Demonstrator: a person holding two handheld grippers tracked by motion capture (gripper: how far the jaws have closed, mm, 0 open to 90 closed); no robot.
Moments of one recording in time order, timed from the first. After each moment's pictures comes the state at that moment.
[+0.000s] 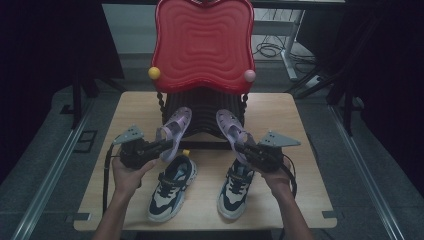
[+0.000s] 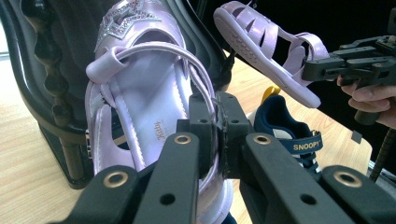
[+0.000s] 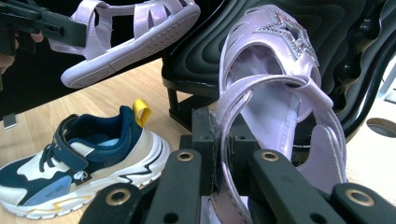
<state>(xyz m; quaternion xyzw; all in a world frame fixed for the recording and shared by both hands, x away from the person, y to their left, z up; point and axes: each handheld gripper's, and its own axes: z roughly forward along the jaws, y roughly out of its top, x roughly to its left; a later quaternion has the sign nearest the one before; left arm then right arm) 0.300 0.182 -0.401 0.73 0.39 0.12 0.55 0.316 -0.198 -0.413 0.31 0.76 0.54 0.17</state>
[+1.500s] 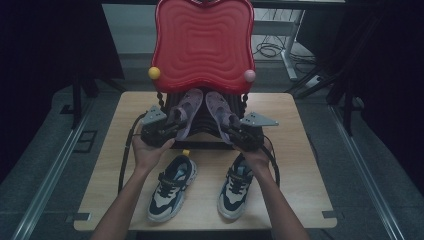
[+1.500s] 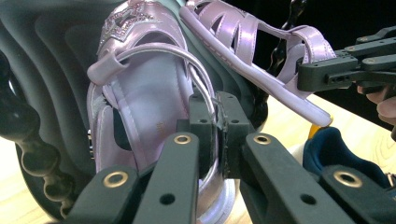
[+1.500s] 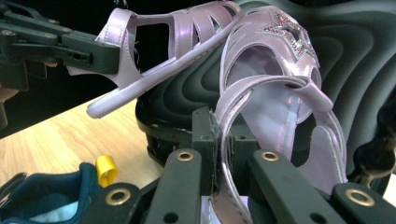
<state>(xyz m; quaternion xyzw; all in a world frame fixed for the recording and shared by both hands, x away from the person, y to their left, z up) 0.358 0.141 -0.394 0.74 0.36 0.19 0.53 0.365 -0.151 -0.402 0.32 0.75 0.54 0.20</state>
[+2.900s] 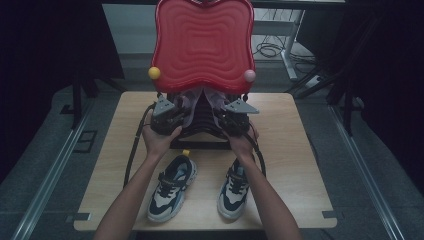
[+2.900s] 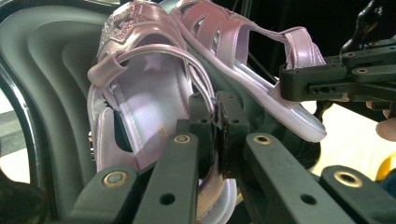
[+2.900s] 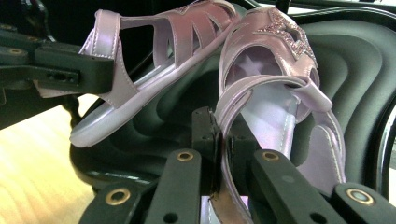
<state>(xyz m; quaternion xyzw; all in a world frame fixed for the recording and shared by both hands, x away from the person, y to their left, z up) 0.400 0.126 -0.405 0.72 0.37 0.25 0.53 0.410 -0.113 -0.406 0.35 0.73 0.52 0.28</state>
